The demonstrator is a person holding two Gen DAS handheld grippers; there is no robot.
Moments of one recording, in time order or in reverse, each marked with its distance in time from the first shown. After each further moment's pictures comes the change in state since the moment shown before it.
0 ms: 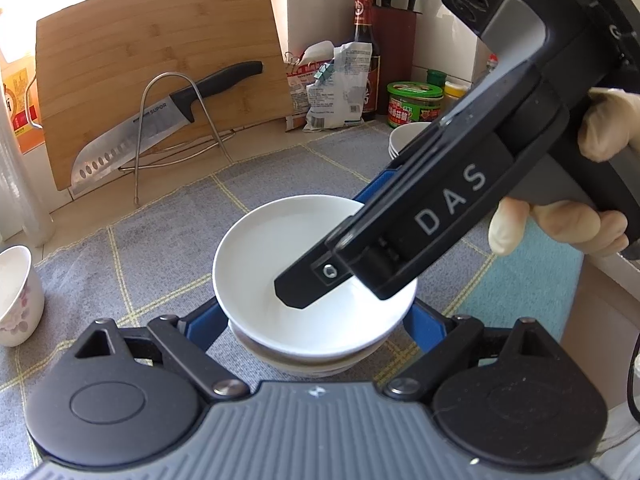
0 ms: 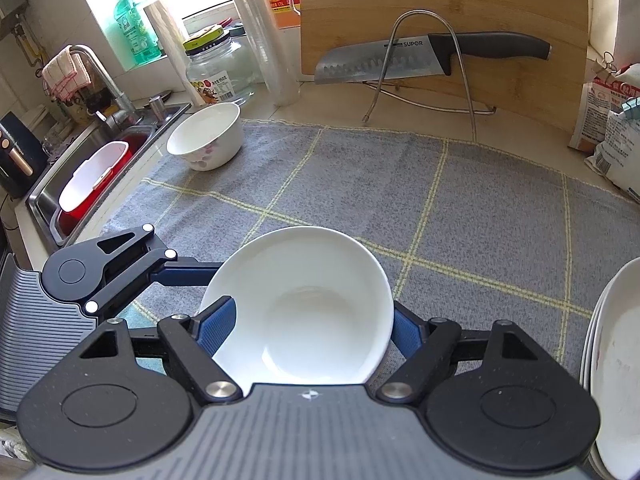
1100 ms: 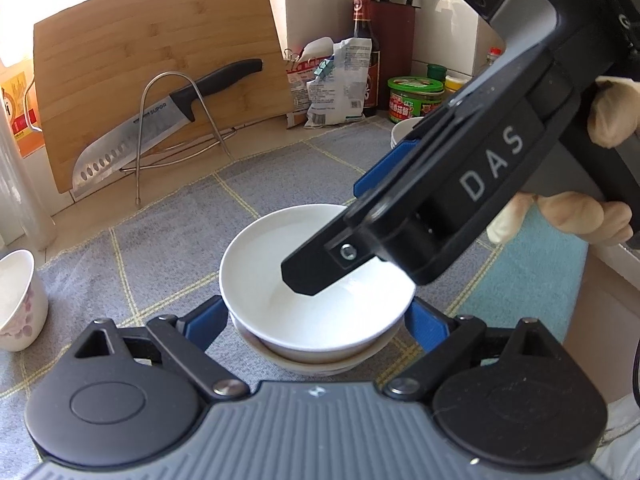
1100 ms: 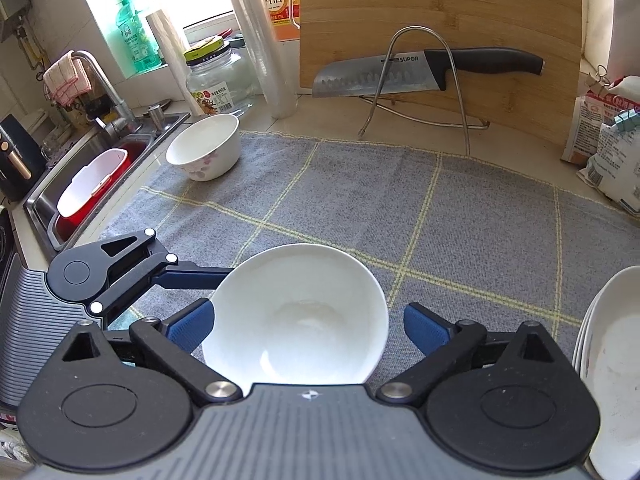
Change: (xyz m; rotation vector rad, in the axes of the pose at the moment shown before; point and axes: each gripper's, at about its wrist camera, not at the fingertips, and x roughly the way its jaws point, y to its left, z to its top) left arm 0.002 -0.001 -0.002 0.021 0.007 0.011; right arm -0.009 -0.002 -0.001 -0.009 -0.041 -0.018
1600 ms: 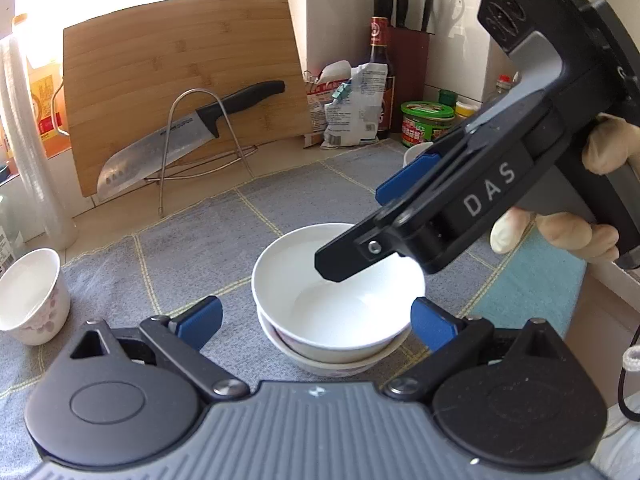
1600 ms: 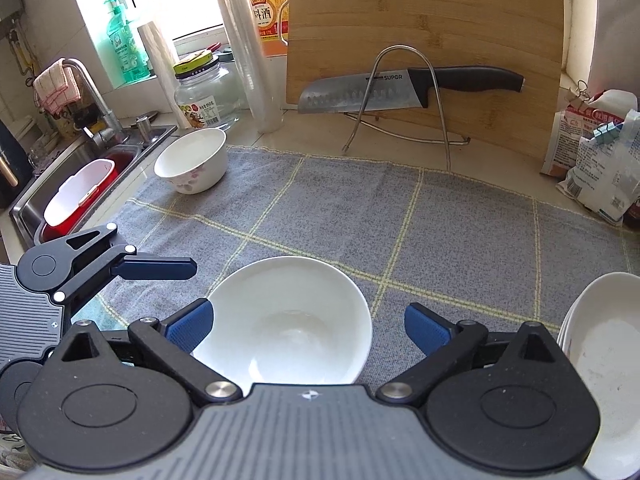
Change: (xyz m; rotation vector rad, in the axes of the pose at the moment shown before) left arm -0.023 0.011 -0.002 -0.055 -0.054 0.028; right arm -0.008 0.007 0.001 -0.017 -0.051 -0.063
